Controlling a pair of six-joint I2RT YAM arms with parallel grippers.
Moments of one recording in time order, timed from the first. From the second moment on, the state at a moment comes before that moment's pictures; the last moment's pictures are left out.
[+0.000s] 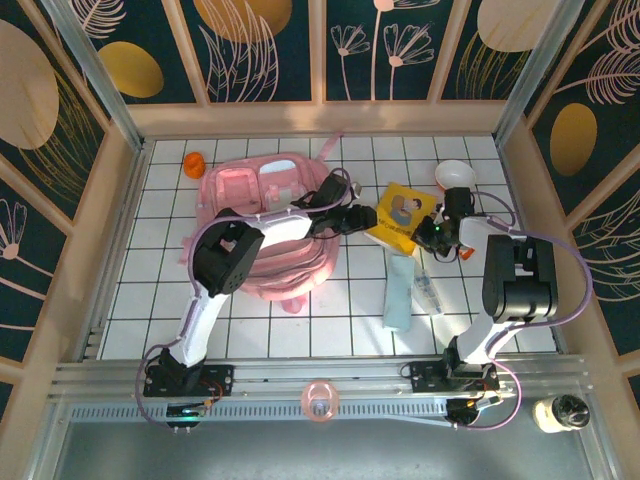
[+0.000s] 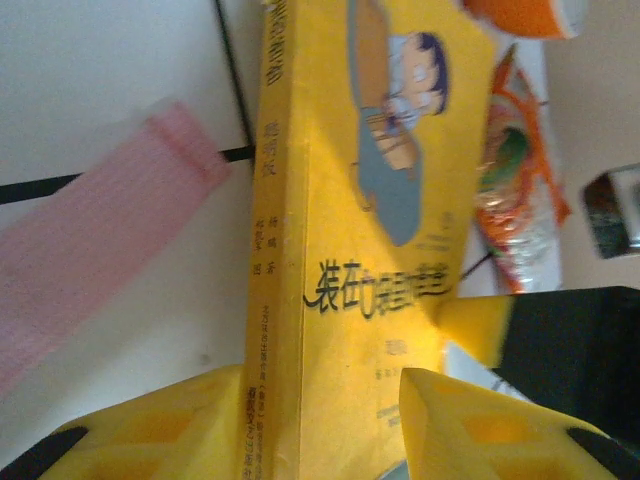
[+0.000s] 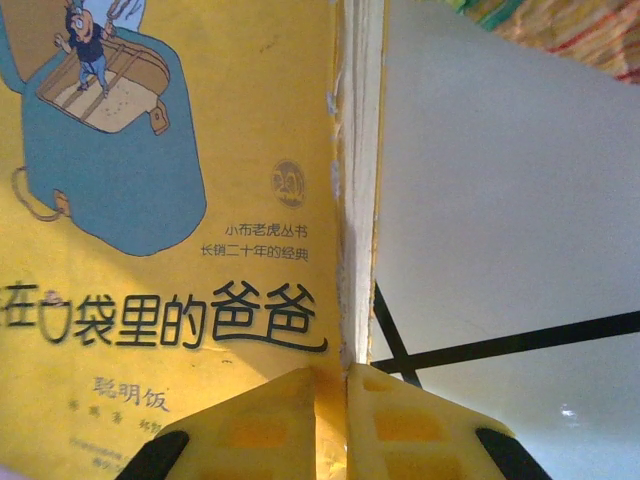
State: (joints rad) left arm -0.73 2.24 1.56 0.00 0.44 -0.87; right arm 0.00 1.67 0.87 -0.35 -0.36 0.52
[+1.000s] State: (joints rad) left arm -0.72 2.22 1.47 0.12 0.38 -0.91; right arm 0.05 1.64 0.82 -0.29 -0.34 0.55
